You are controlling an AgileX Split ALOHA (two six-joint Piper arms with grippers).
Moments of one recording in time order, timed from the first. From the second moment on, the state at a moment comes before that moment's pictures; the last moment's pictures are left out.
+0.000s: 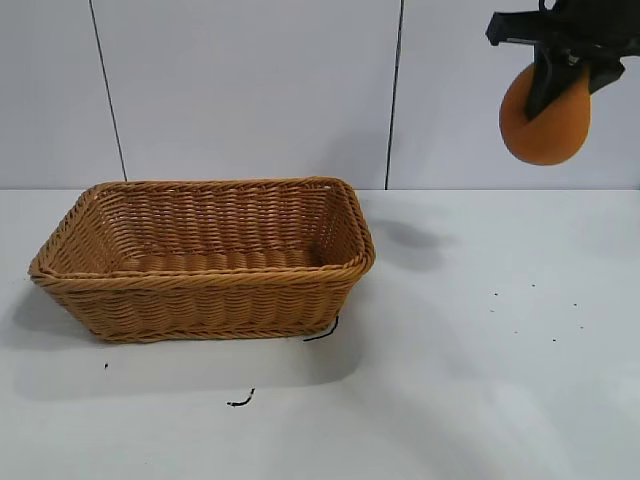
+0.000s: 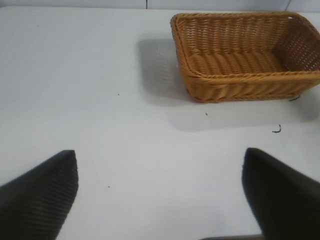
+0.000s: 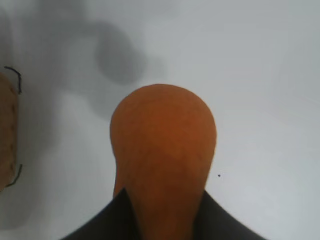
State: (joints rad) left arm -0.03 0.00 -0.50 -0.06 1.07 0.00; right arm 0.19 1.90 -1.74 0.13 1.00 0.04
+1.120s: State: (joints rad) left arm -0.03 0.00 -0.50 -0.06 1.07 0.00; right arm 0.59 2.20 -1.74 0.13 0.67 0.07
